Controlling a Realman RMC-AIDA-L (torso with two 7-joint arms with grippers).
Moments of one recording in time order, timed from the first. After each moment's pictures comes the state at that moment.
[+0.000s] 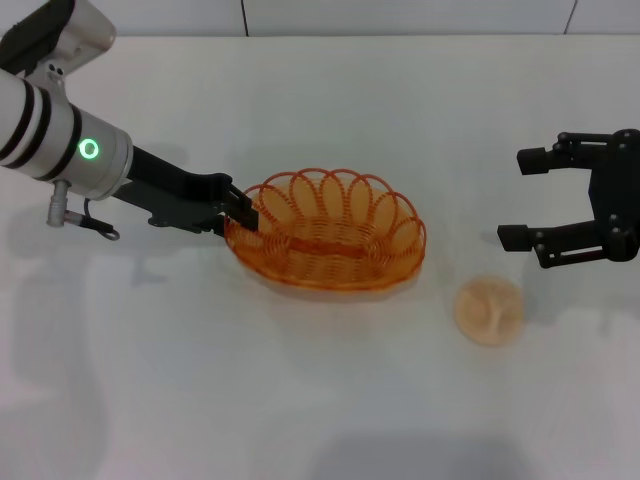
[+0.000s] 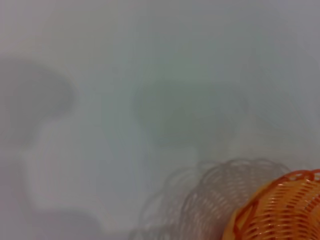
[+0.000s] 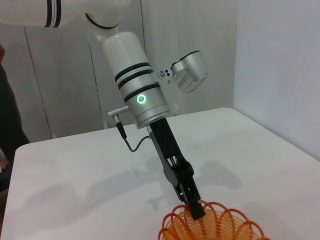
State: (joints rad) left arm -0.83 -2.06 0.84 0.70 2.56 1.39 -2.76; right arm 0.25 2.01 -1.14 -1.48 -1.78 -1.59 1.80
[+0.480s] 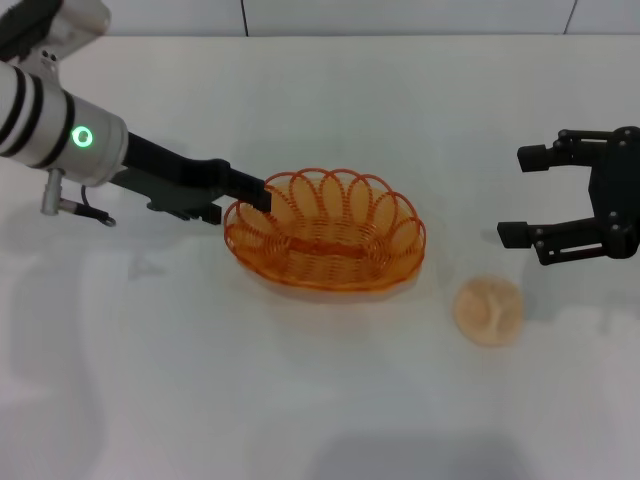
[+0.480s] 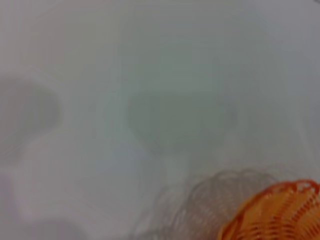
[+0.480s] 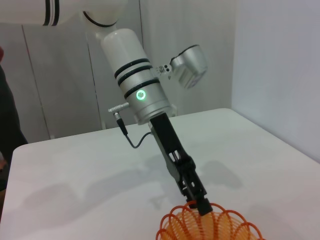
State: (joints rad) left arm -0.82 -2.05 0.83 0.72 2.53 1.39 -2.71; right arm 0.25 2.01 -1.14 -1.48 -1.78 -1.59 1.80
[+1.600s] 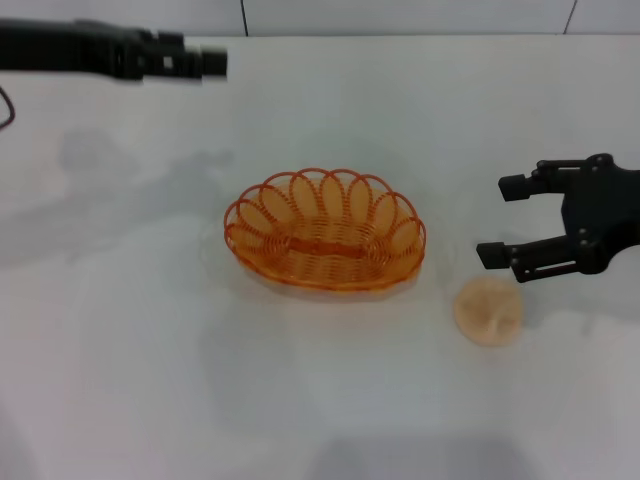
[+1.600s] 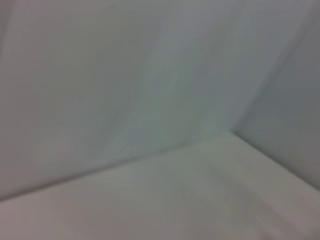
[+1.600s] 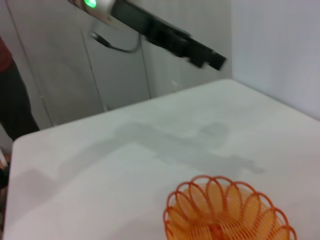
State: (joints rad) left arm -0.59 -1.98 0.81 1.12 1.99 1.61 -2.16; right arm 0.27 2.01 -1.21 -1.47 -1.85 -1.55 1.92
